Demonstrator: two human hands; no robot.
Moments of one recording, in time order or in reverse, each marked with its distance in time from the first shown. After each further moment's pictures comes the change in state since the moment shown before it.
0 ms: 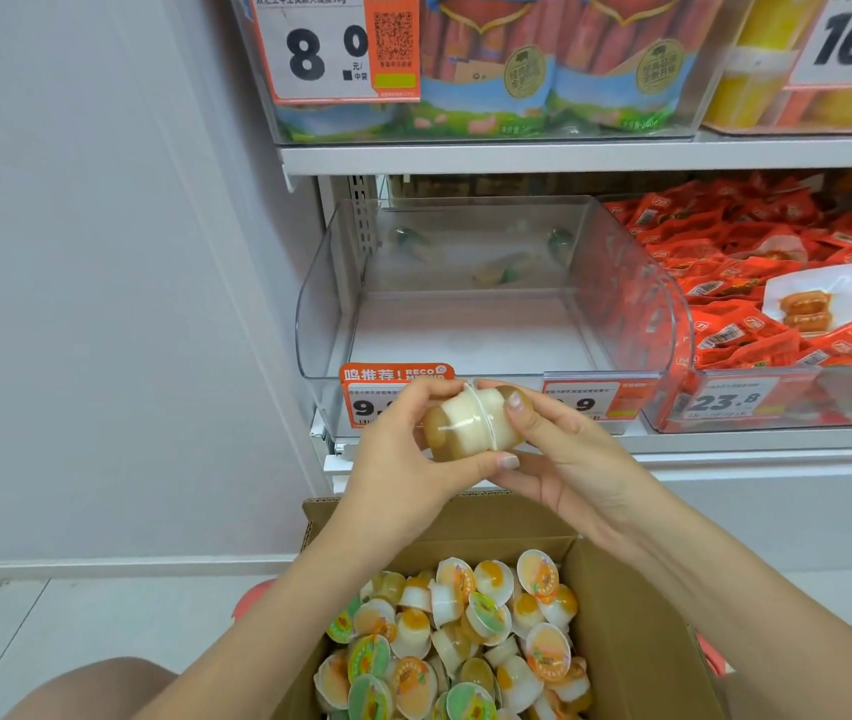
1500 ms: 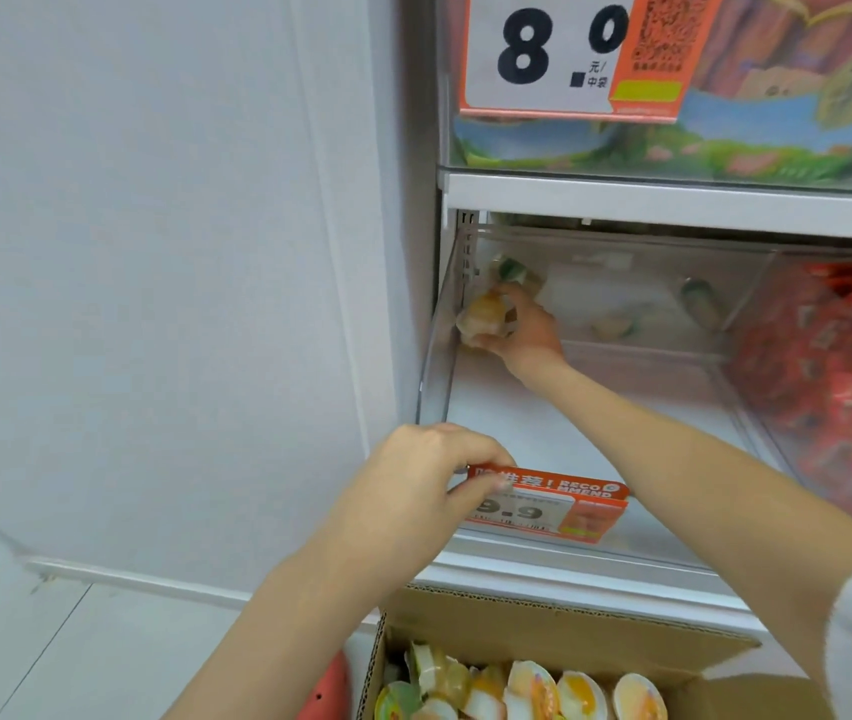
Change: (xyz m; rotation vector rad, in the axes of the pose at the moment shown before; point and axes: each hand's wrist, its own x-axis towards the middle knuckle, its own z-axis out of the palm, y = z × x) left_hand 0.068 -0.028 -0.095 0.515 -0.191 0.112; right_hand 0.299 -0.005 0.039 -0.972 0.270 -0.353
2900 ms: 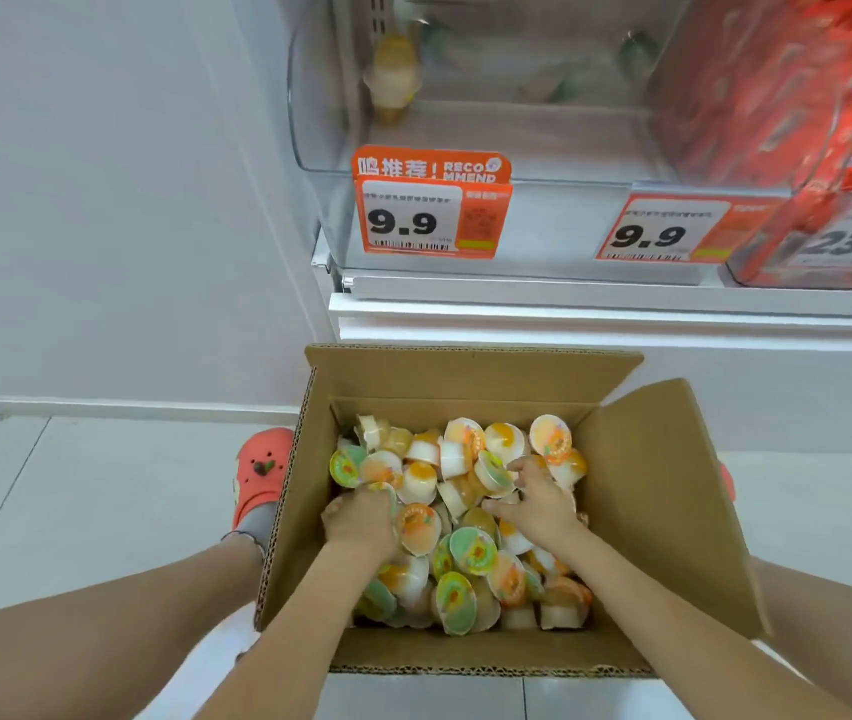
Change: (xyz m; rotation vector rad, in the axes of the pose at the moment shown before) left_hand -0.160 -0.095 0.238 0.415 -0.727 -0.701; right_hand -0.356 0.222 0.011 -0.273 -0.404 0.611
